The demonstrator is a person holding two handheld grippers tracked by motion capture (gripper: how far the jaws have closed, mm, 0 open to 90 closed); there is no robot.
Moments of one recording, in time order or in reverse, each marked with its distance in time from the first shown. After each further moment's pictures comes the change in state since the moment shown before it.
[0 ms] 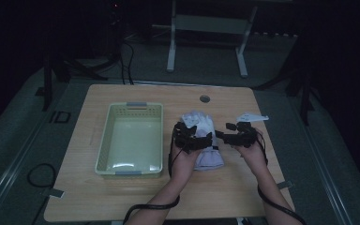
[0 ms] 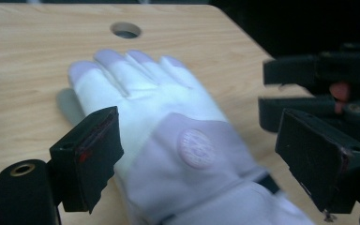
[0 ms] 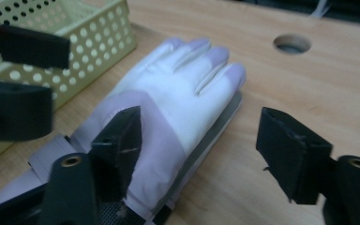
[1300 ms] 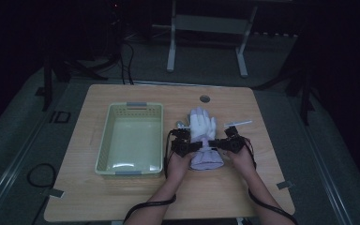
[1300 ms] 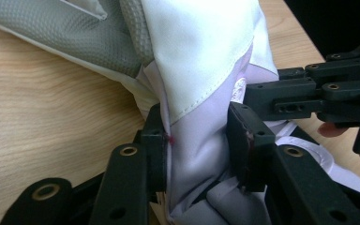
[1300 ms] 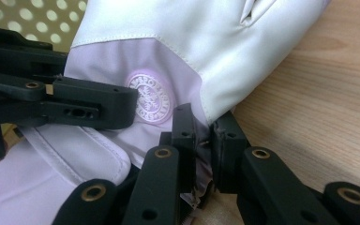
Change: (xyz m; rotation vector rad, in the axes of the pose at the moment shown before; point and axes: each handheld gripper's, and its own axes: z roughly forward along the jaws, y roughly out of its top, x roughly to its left) left arm 0.041 -0.036 0.045 0.230 -0.209 -0.168; right arm 0.001 -0.028 0.047 0.227 0.112 0.189
